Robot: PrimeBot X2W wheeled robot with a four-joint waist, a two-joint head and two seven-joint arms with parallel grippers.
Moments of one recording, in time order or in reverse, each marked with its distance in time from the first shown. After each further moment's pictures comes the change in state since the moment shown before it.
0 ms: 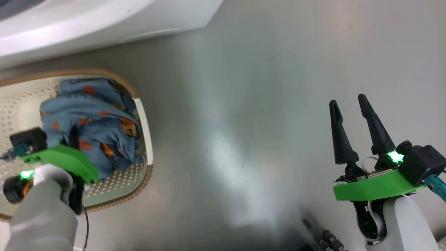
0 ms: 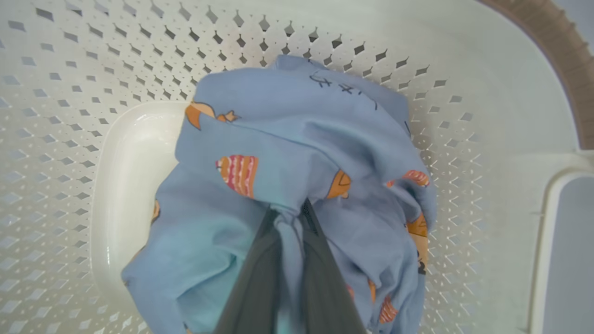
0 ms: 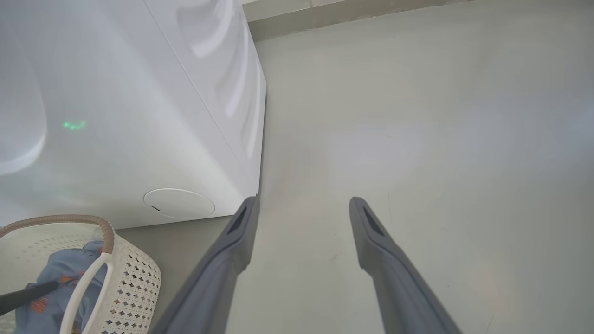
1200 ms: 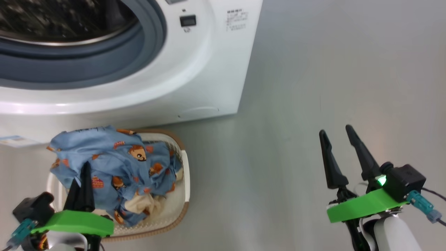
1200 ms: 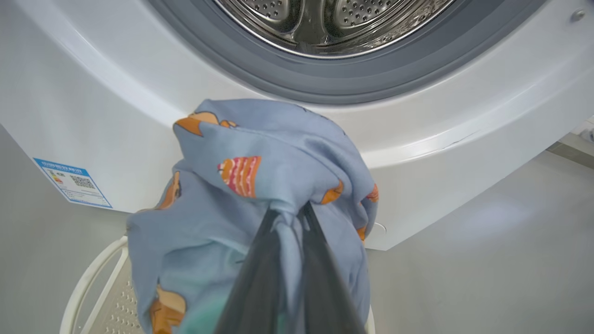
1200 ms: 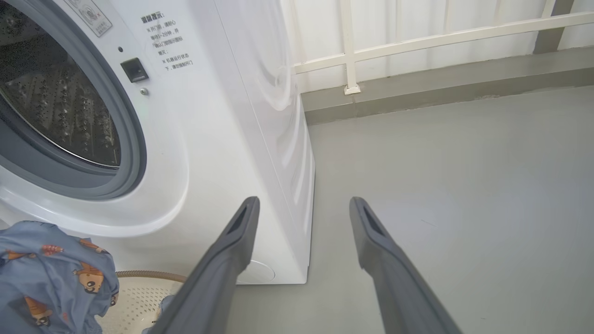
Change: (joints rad) left arm 0.591 -0.098 0.259 -0.793 0.095 0.000 -0.018; right arm 0.068 -0.003 0.021 0.090 -0.007 0.000 0.000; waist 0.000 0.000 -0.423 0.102
